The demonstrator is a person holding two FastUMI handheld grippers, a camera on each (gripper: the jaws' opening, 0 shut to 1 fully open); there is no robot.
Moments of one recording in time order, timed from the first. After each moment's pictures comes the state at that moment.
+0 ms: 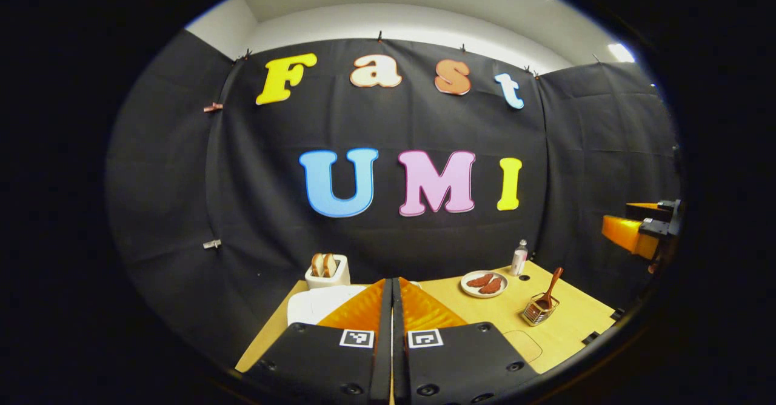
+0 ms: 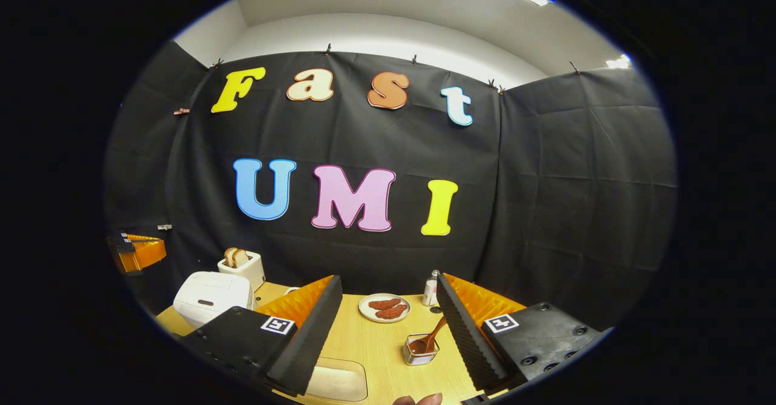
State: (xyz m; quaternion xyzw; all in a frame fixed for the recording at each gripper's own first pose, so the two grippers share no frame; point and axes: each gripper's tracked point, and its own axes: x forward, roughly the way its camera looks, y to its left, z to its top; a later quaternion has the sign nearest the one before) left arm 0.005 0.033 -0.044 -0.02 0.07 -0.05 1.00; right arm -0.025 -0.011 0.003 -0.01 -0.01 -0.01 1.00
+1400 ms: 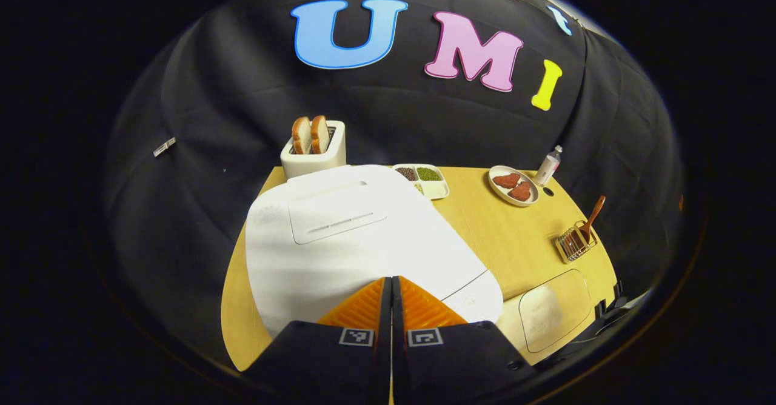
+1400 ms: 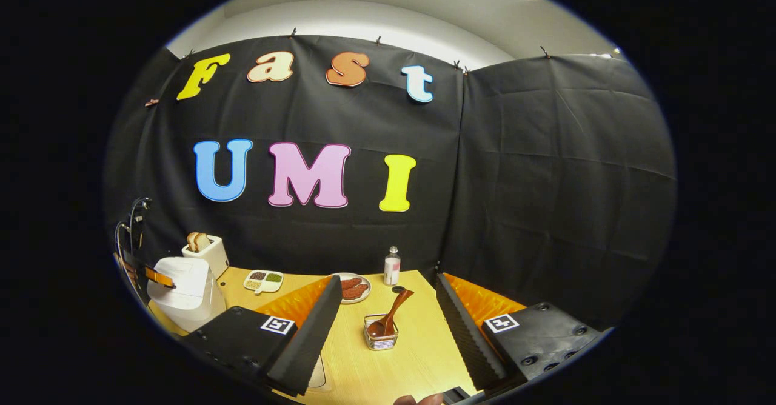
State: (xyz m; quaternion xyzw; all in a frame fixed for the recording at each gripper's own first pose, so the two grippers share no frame) left arm 0.120 0.095 -0.252 -0.04 0.36 -0.09 0.93; right arm -0.032 -0.091 -0.043 0.00 0.04 -0.09 1.00
